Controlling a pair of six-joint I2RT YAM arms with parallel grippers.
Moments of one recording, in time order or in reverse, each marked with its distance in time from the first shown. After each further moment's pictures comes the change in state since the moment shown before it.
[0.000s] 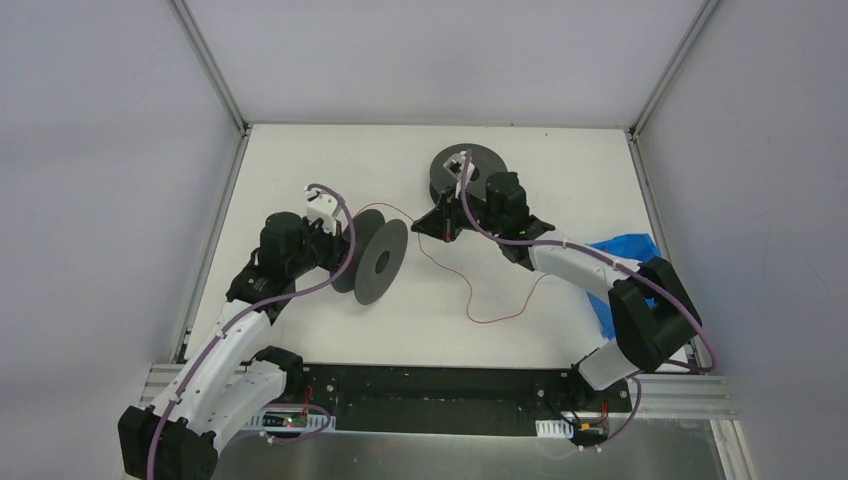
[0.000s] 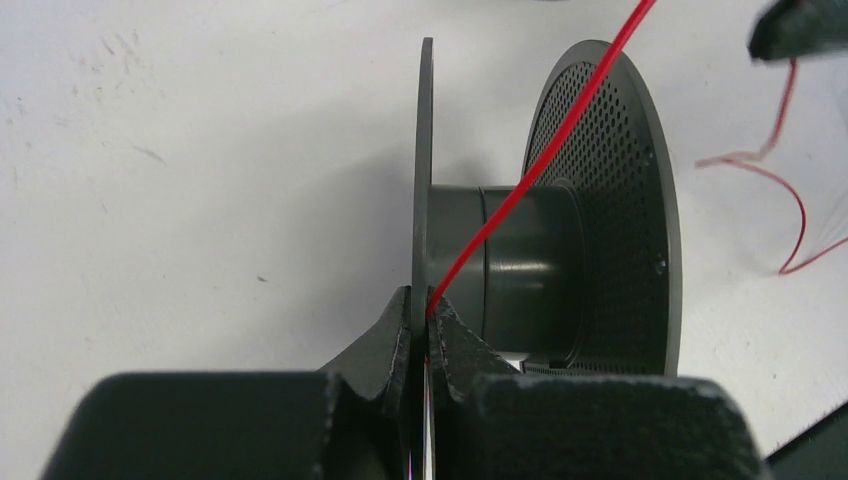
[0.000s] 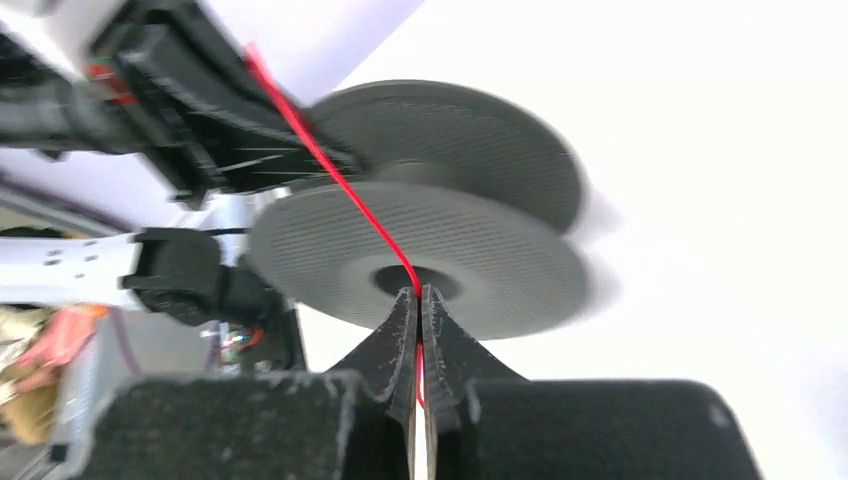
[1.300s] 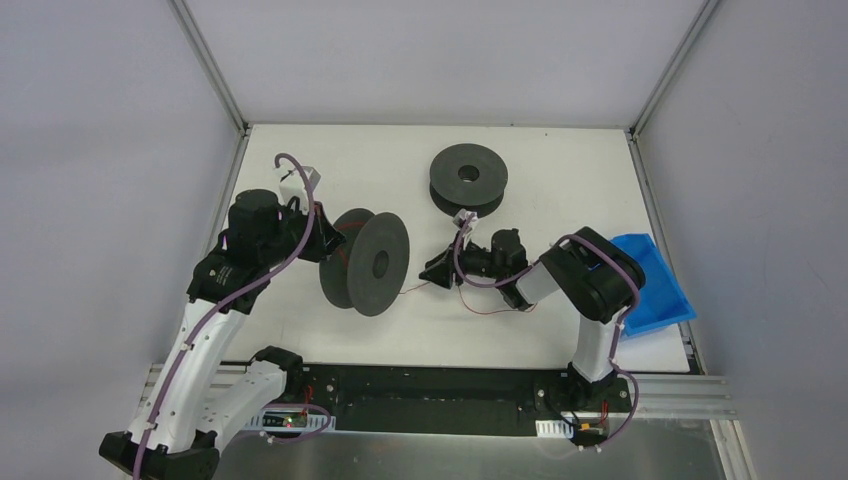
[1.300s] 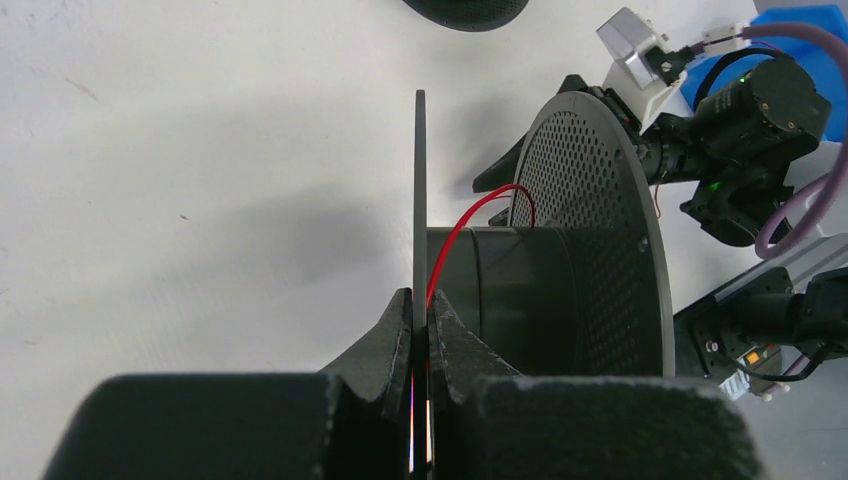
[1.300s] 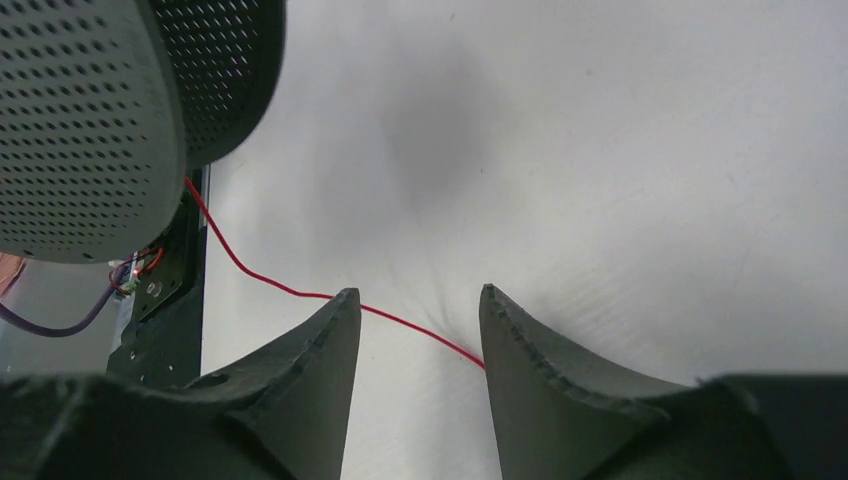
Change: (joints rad) left arm 0.014 -0.010 0.397 -0.461 0.086 -0.222; right arm -0.029 0.334 -0.396 0.730 -0.029 -0.038
